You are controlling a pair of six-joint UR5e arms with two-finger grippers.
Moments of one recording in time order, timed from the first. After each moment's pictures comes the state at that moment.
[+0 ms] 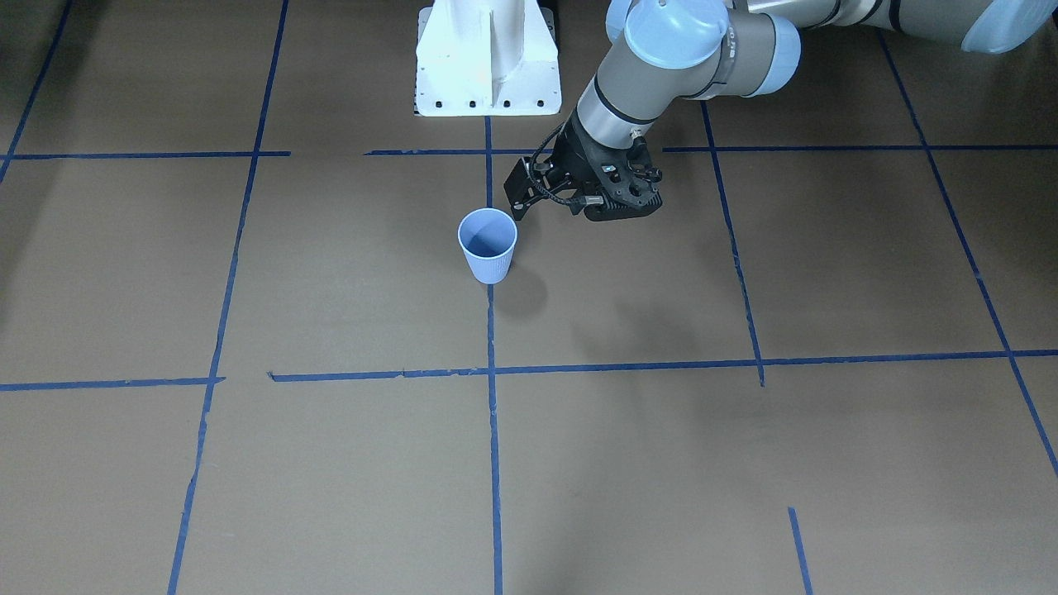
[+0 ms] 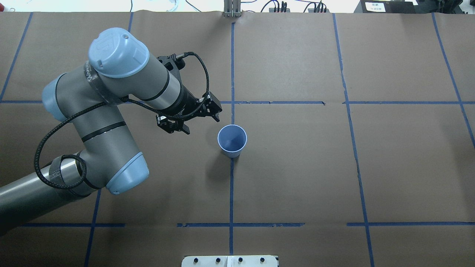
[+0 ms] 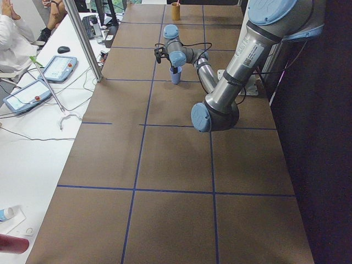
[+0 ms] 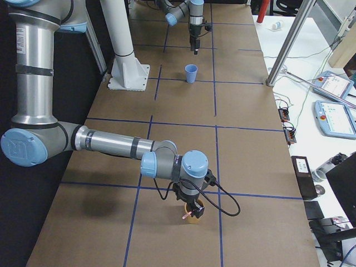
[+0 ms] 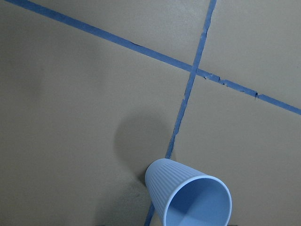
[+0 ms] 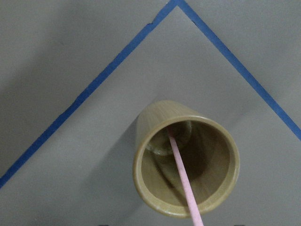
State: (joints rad) left arm -0.65 -2.22 -1.76 -1.78 -2.13 -1.54; right arm 1.60 -1.67 1.53 -1.52 2.17 -0.86
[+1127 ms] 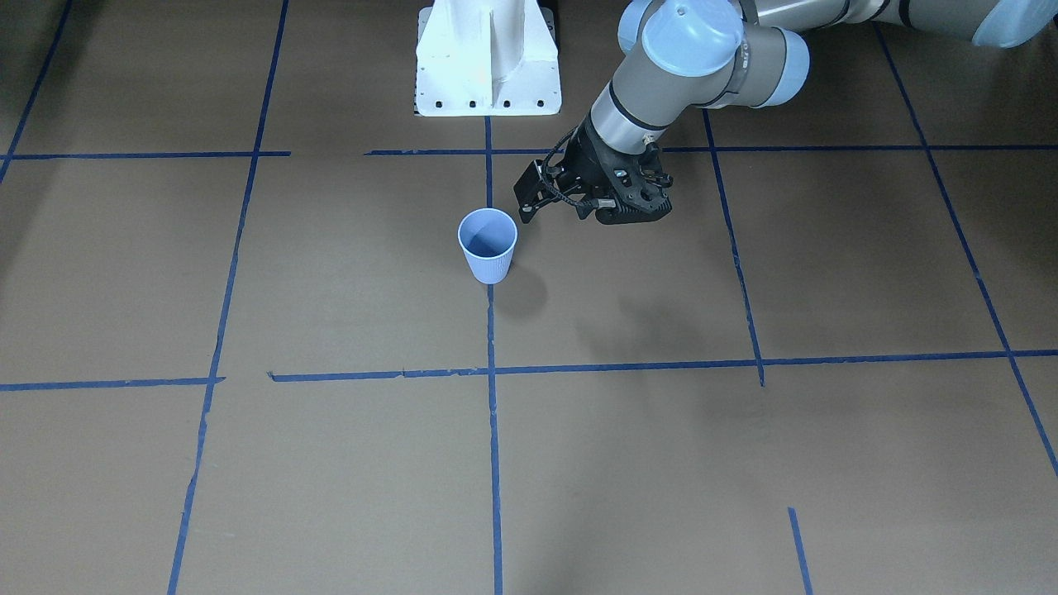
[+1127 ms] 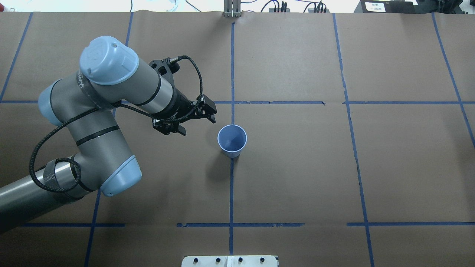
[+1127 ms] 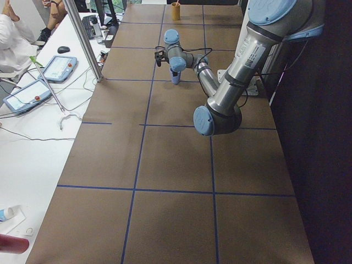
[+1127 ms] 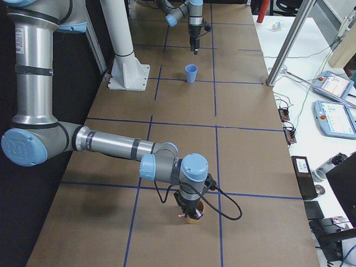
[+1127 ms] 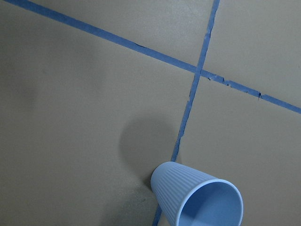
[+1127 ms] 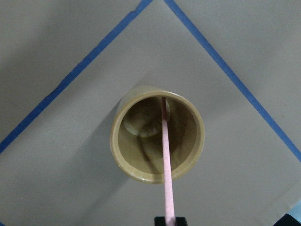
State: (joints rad) left arm -0.65 -2.18 -1.76 -1.87 -2.13 -1.55; right arm 1.67 -1.66 1.59 -1.59 2.14 -0.91
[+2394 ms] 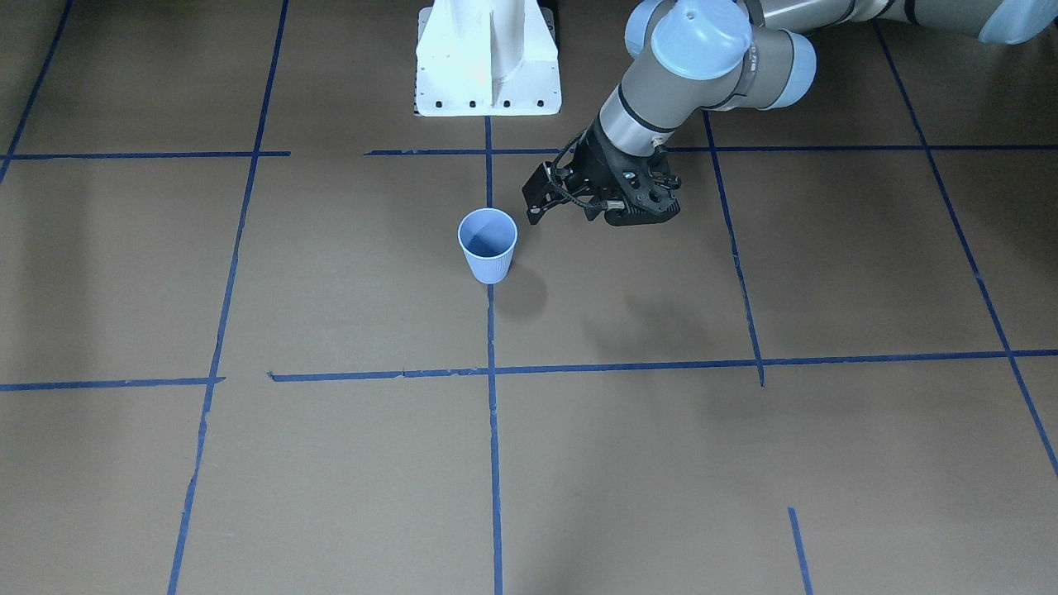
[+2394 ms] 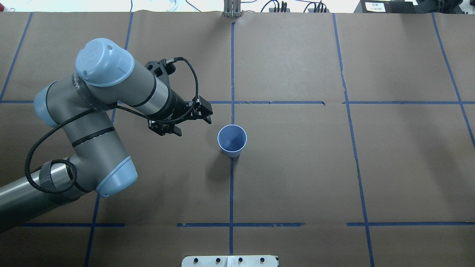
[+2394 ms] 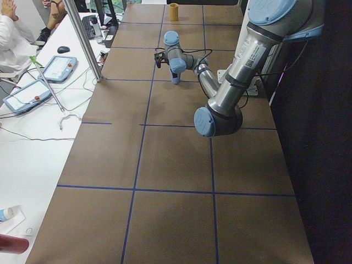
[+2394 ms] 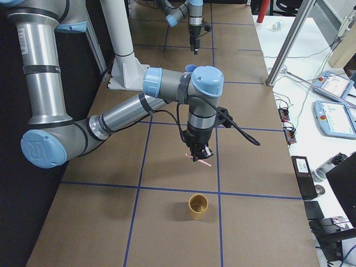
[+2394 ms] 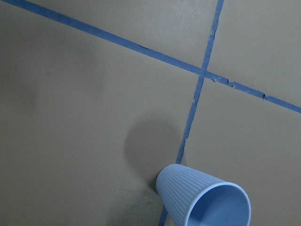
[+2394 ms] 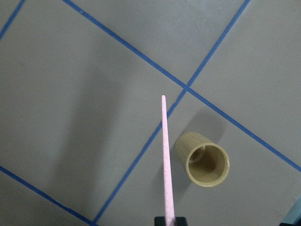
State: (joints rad) left arm -0.66 -2.15 -1.77 -1.87 -2.13 -1.54; right arm 1.71 -1.44 2.02 -2.27 2.30 -0.72
